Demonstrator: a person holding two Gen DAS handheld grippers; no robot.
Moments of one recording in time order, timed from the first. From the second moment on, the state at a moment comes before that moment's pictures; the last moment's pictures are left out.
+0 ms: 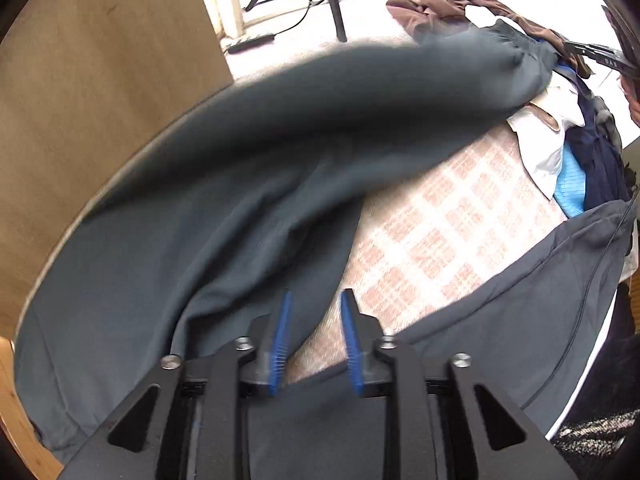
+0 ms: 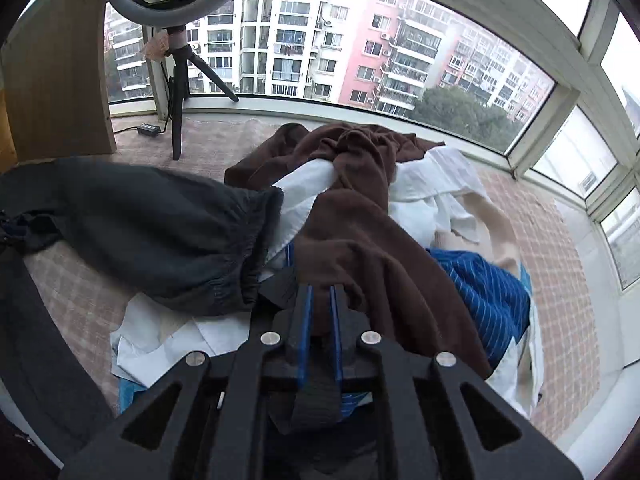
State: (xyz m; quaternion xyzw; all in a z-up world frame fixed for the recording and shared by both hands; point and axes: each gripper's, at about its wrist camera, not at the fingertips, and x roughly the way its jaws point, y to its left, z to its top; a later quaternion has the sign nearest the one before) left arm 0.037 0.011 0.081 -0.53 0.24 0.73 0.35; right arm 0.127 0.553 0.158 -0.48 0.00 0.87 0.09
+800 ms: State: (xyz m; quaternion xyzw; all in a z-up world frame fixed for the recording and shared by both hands) left arm 0.072 0.028 0.096 -0.49 0.31 0.72 0.38; right arm 0.002 0.531 0.154 -0.52 0.08 0.85 0.04
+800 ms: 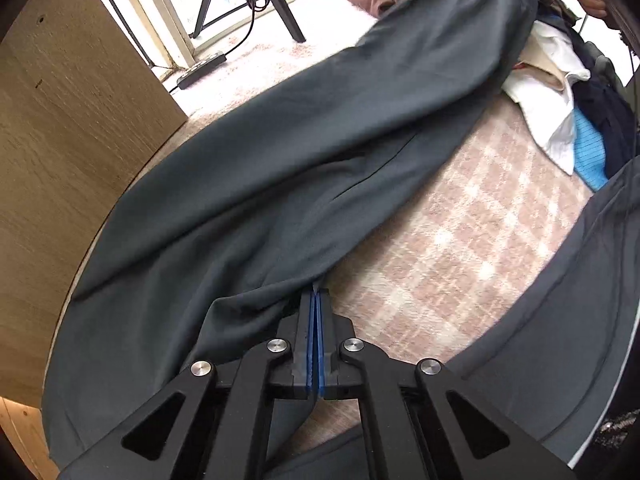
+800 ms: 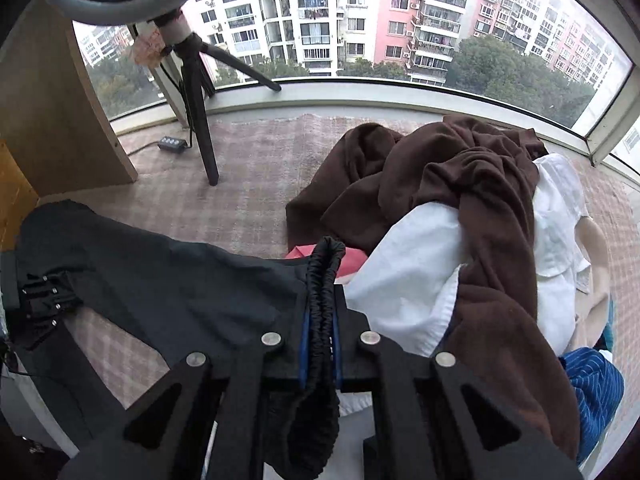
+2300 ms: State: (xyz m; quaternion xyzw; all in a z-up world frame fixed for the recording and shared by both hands) left arm -0.105 -0.153 0.115 -0.52 0.21 0.82 0.13; right arm 0.006 0.563 0.173 -0.49 0.09 0.85 0.15
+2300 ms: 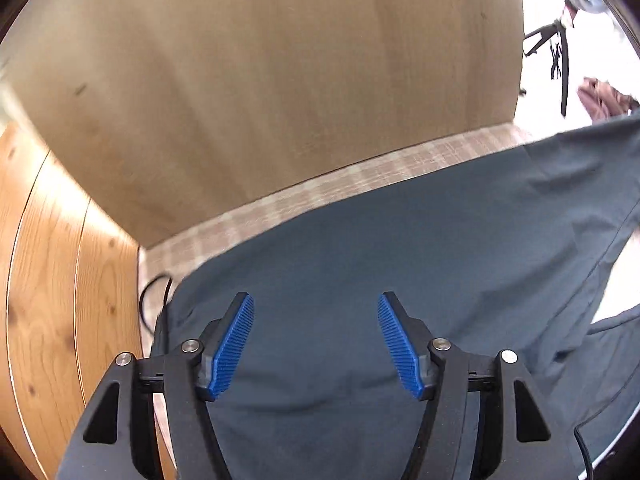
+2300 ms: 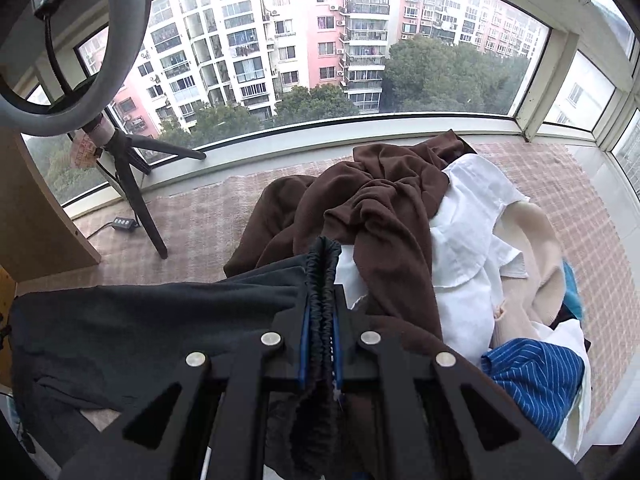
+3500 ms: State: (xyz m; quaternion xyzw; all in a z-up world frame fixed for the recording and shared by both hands) left arm -0.014 -0.187 0.203 -0.46 0.19 0.85 0.20; right arm 0.174 0.518 0.249 -0.37 0.12 0.91 0.12
